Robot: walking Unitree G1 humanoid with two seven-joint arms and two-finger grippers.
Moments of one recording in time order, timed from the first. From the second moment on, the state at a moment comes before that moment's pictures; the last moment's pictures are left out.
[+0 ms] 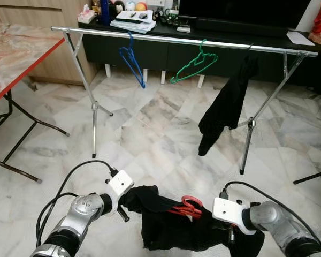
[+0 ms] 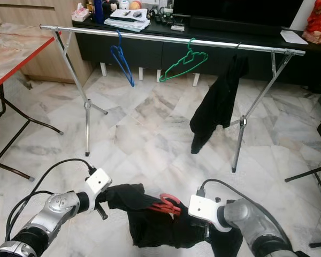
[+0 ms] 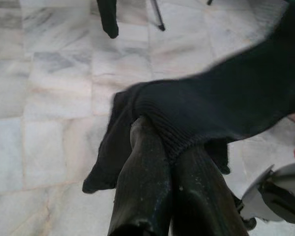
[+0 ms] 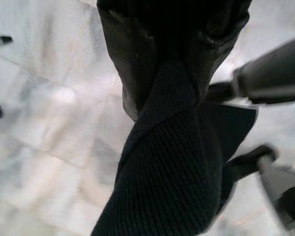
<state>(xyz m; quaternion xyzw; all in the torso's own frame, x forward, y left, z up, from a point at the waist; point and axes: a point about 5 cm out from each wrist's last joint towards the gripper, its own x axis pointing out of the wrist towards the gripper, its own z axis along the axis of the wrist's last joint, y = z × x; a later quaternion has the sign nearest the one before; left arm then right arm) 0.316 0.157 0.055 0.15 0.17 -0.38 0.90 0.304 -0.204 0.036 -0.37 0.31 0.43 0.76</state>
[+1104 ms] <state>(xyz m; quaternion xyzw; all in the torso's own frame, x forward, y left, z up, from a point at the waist) 0.311 0.128 0.092 0.13 0.12 -0.48 0.86 0.328 -0.148 0.031 -0.11 0.27 0.23 0.93</state>
